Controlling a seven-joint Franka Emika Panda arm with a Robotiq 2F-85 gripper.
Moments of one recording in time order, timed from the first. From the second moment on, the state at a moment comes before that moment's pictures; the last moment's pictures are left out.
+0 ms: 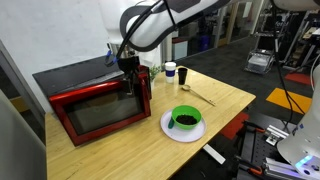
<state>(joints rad) 0.33 0.48 0.14 -1.48 -0.24 1.97 0.00</state>
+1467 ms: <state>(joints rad) 0.36 0.49 0.14 -1.45 -0.17 2.08 0.28</state>
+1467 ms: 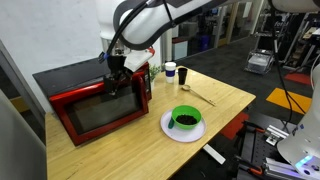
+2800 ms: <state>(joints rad) 0.41 0.59 0.01 -1.41 -0.25 2.32 0.59</state>
